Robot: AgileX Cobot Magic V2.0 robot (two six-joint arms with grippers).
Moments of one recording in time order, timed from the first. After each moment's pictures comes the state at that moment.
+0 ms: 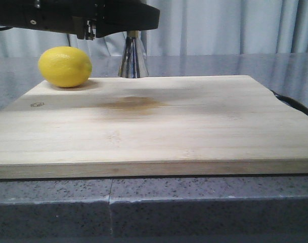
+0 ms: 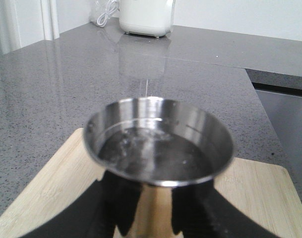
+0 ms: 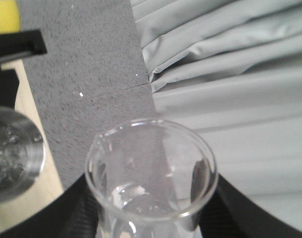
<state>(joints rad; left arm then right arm) -0.32 1.77 -1.09 -1.76 1.16 2.13 0.85 1.51 -1.47 -0.89 0.74 -0.20</state>
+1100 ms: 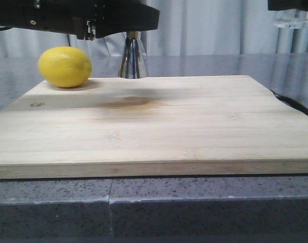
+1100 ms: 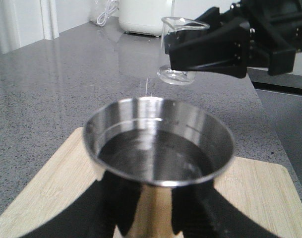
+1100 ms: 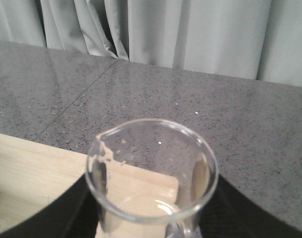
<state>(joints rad) -0.32 1.77 -1.09 -1.76 1.16 2.13 0.22 1.14 -0.55 -0.08 -0.34 -0.02</state>
